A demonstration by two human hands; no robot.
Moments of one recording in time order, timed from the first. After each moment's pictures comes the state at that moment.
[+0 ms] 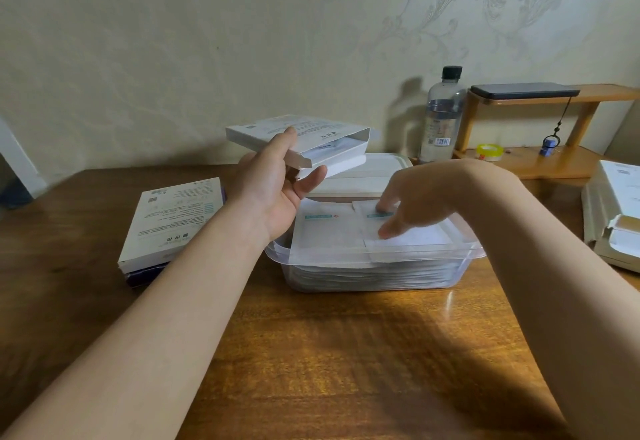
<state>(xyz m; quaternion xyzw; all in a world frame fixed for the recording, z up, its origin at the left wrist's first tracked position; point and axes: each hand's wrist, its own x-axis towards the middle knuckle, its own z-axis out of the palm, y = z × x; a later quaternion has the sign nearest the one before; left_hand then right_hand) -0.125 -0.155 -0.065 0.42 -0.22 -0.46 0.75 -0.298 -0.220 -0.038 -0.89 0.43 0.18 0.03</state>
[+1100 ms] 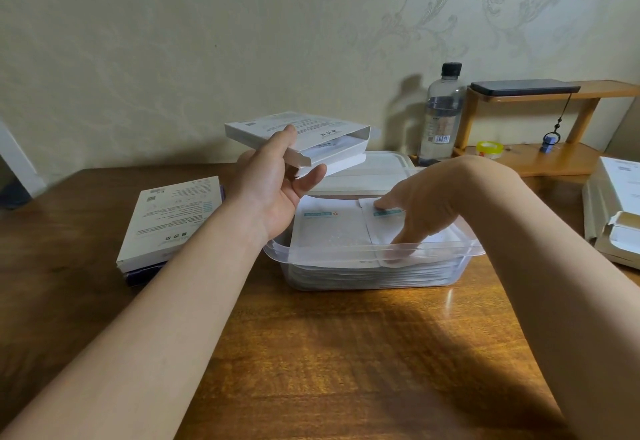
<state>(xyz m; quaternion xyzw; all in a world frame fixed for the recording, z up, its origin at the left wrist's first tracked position) -0.125 -0.155 -0.067 0.42 -0.23 -0.46 0.75 -0.300 -0.232 -0.043 -0.88 0.40 0.26 0.00</state>
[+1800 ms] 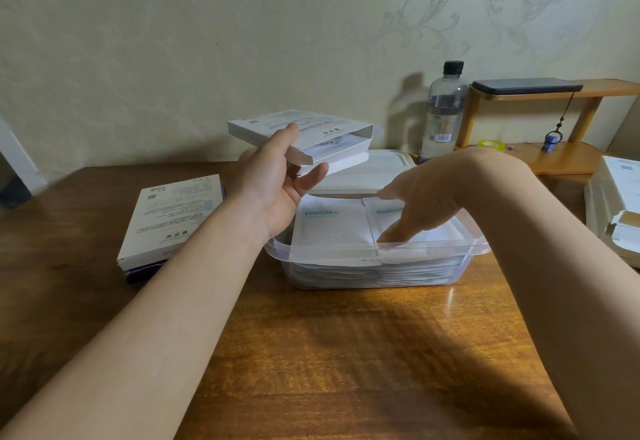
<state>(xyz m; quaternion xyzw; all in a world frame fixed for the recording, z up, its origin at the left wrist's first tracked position) -0.125 -0.155 -0.066 0.42 -0.23 -0.46 0.75 -0.300 -0.225 -0.035 -0.88 0.42 0.23 -0.02</state>
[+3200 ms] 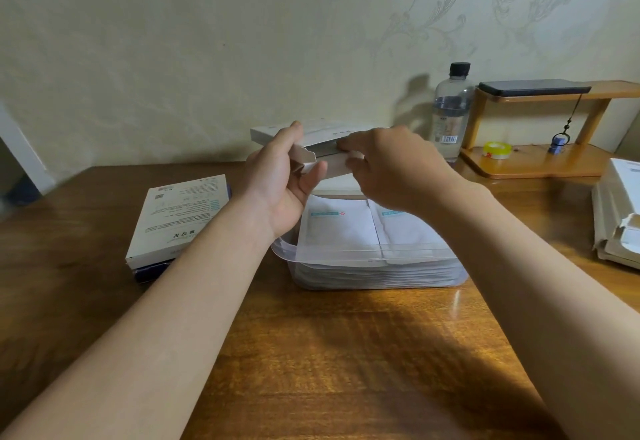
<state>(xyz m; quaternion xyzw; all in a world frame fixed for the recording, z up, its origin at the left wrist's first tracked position) -0.129 -0.151 -0.060 0.44 -0.22 -0.45 0.75 -0.265 -0.220 -0.055 -0.89 0.38 -0.24 -0.04</state>
